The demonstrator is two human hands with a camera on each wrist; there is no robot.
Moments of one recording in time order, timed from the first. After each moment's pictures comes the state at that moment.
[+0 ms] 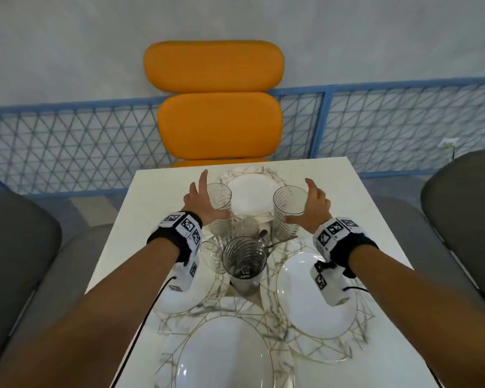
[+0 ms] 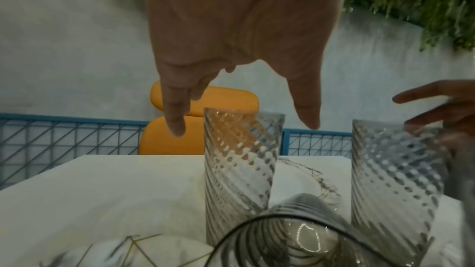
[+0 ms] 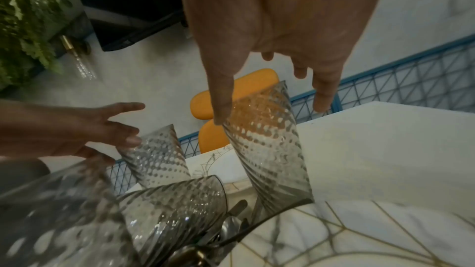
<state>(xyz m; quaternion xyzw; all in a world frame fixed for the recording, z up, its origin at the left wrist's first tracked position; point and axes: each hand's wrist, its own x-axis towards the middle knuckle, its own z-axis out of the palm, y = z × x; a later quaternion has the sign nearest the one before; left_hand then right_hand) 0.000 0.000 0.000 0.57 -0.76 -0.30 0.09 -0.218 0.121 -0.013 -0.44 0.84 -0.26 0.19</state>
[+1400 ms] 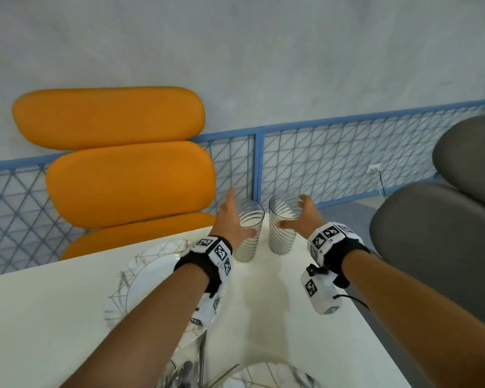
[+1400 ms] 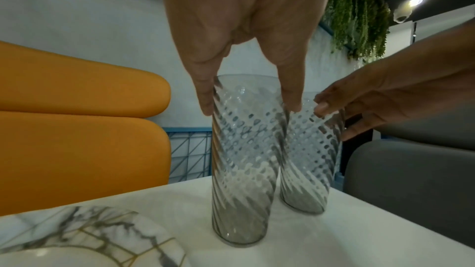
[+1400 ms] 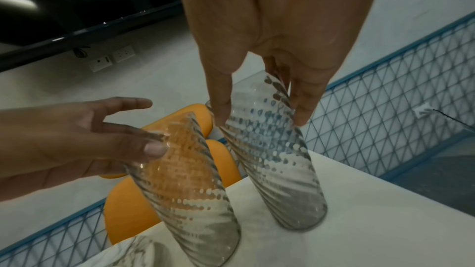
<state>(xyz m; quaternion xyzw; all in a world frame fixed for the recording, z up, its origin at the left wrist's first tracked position) -0.311 -0.081 -0.028 0.37 -0.82 -0.39 0.18 -0.468 0.015 -0.033 -0.30 0.83 -0.40 0.23</state>
